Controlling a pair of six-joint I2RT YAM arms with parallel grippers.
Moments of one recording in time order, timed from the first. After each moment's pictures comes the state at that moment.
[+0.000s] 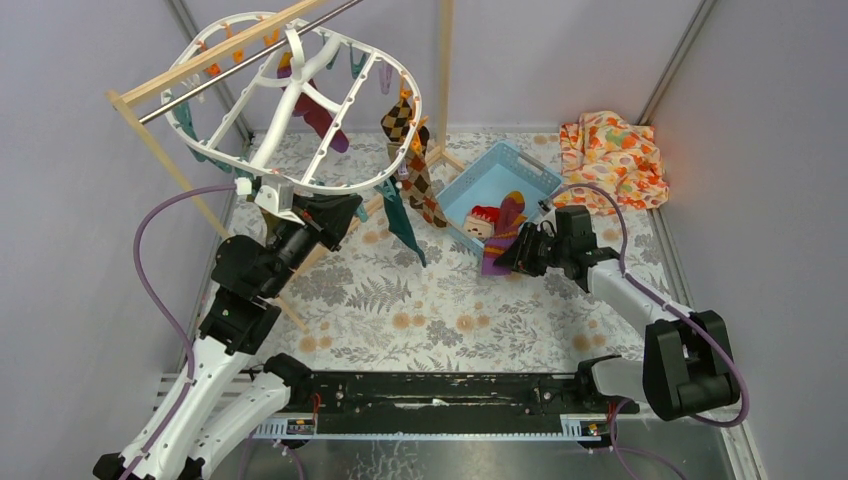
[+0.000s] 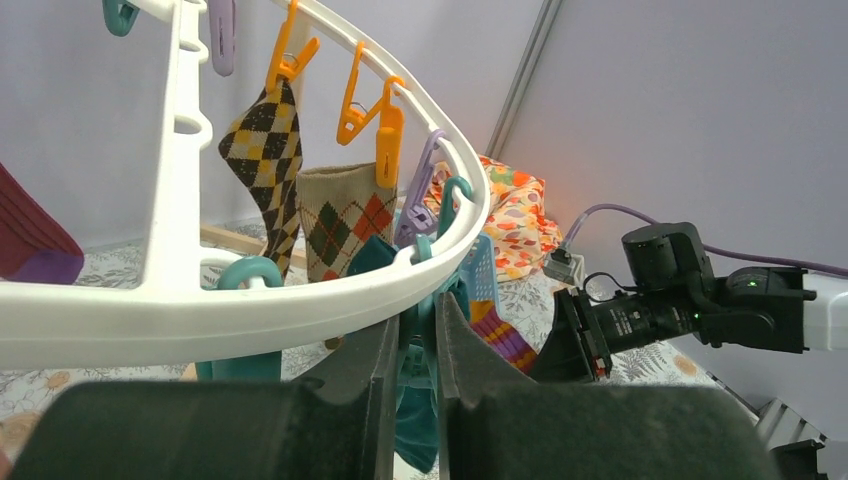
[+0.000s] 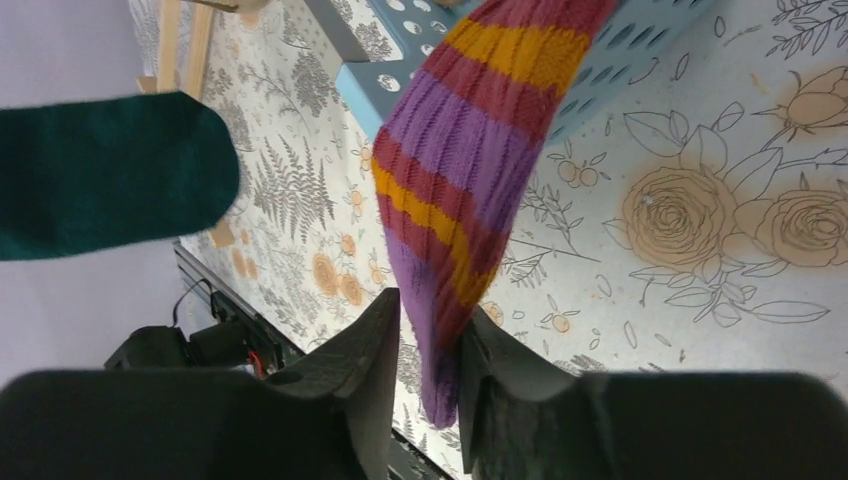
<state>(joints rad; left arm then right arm) -0.47 0.65 0.81 0.04 0.15 -0.29 0.22 1.26 0.64 -0.17 -0.54 0.64</state>
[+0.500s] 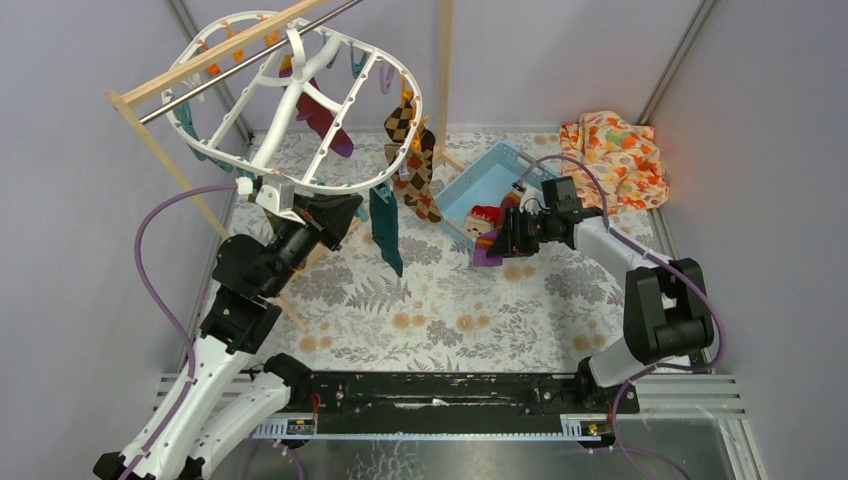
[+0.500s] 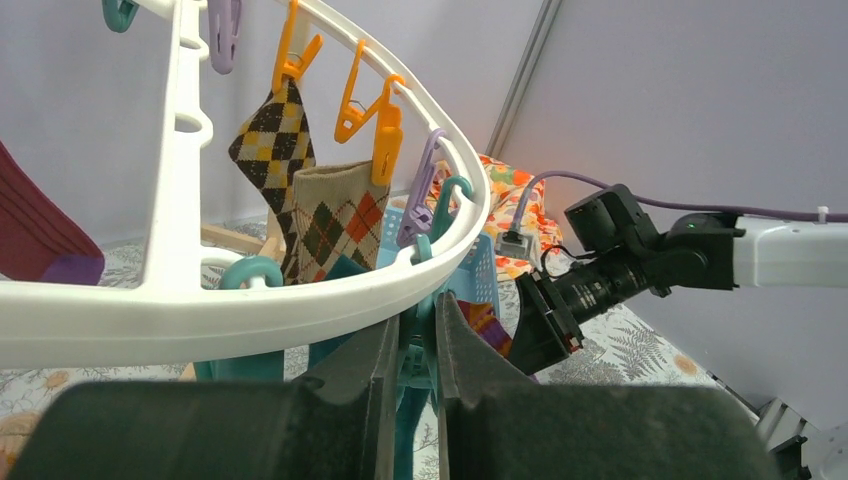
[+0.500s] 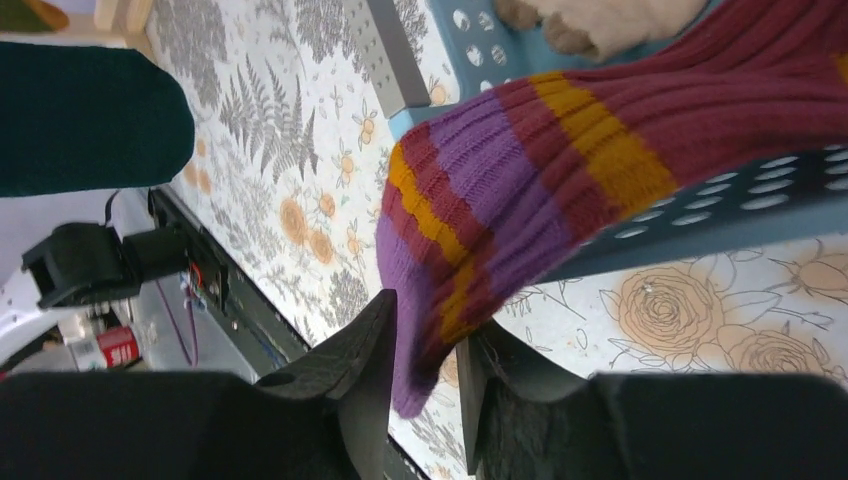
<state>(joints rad) -0.47 0.65 0.81 0.05 0.15 -0.29 0.22 1.52 0.92 -0.38 -0.67 0.29</state>
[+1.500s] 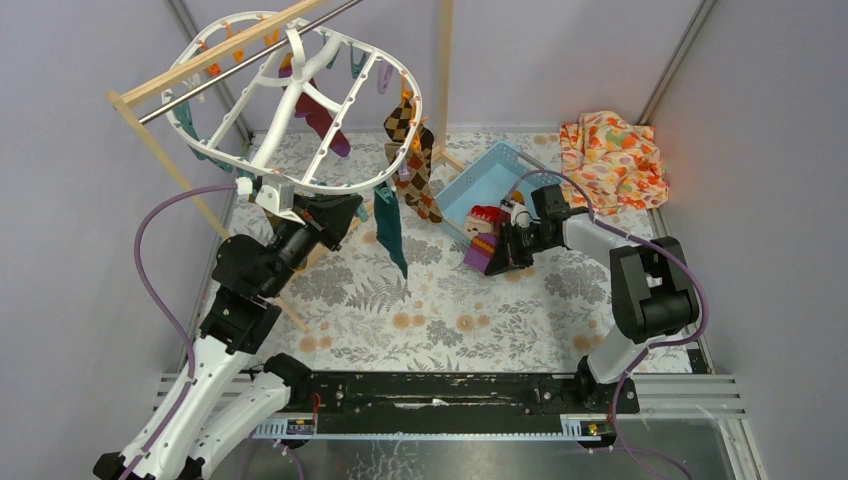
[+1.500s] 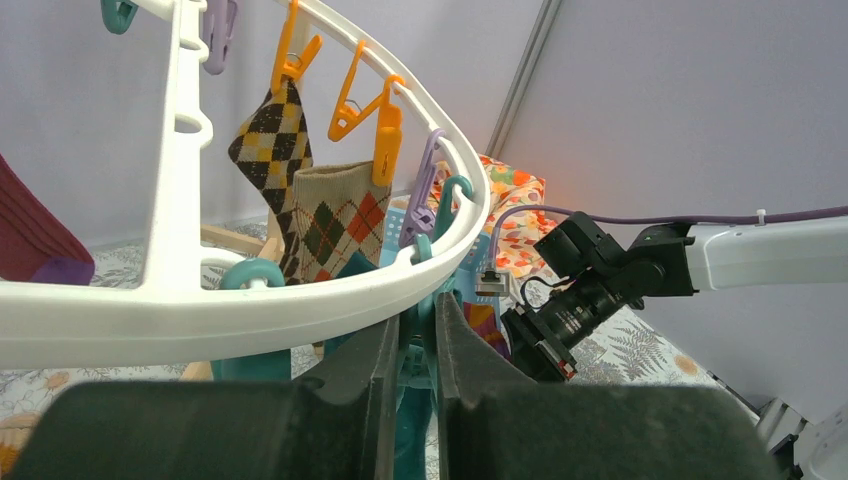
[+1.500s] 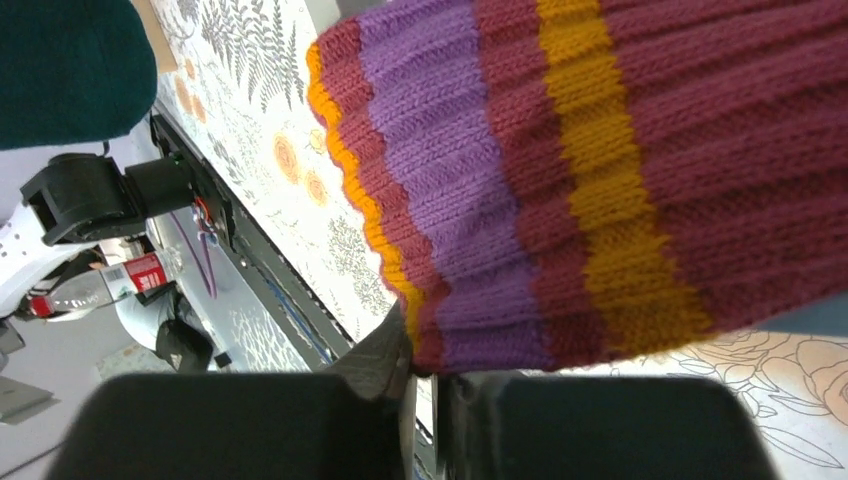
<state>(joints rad) -0.47 0.65 0.81 0.05 0.15 -0.29 0.24 1.67 0.96 -0.50 -0.79 0.17</state>
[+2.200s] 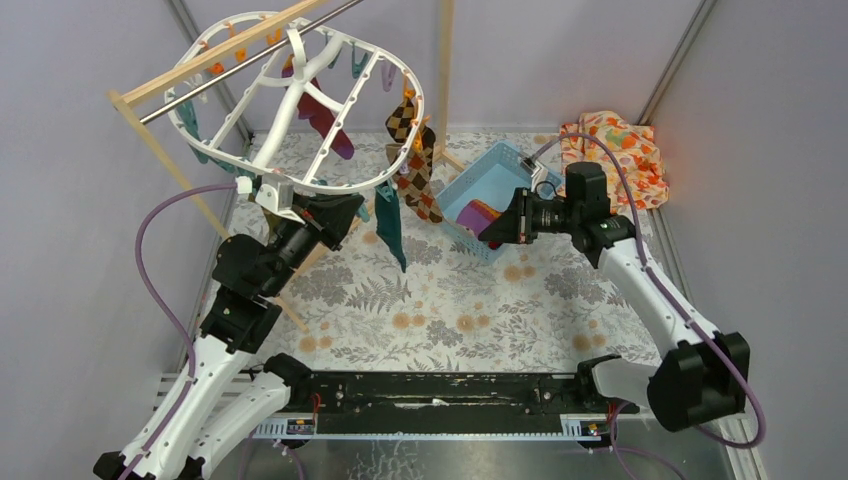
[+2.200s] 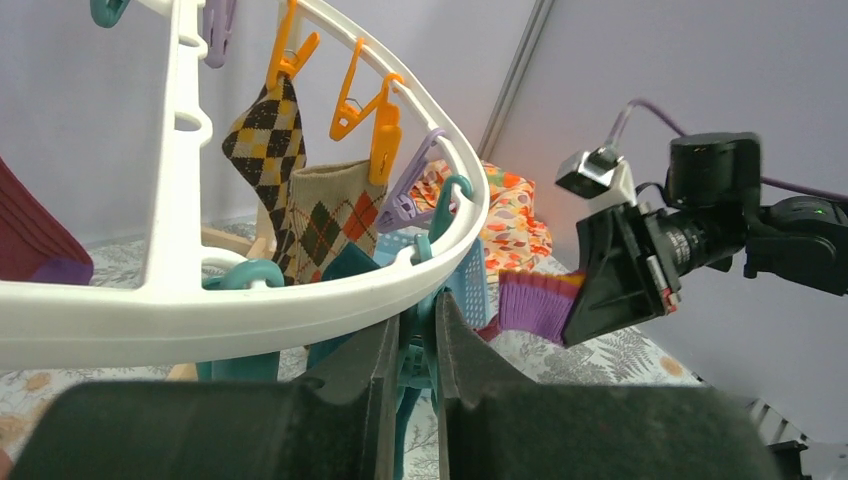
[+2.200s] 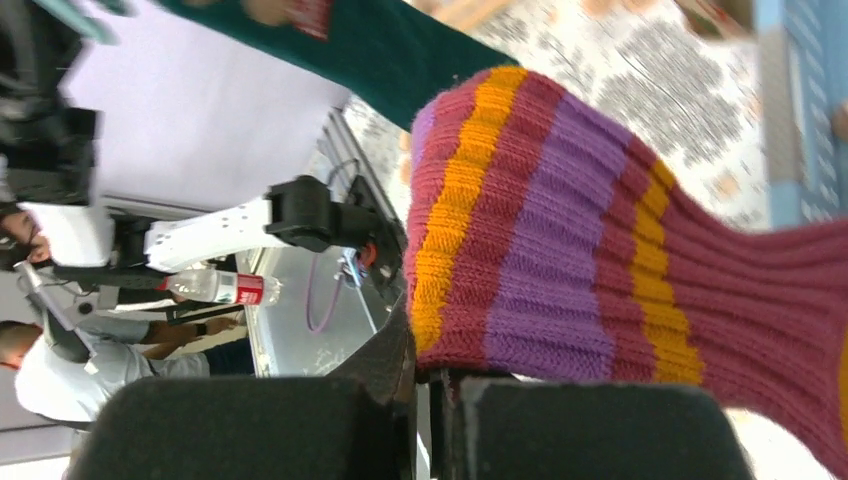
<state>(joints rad) -0.47 0.65 0.81 0.05 0.16 -0.31 0.25 1.25 0.96 -0.34 -0.97 0.43</state>
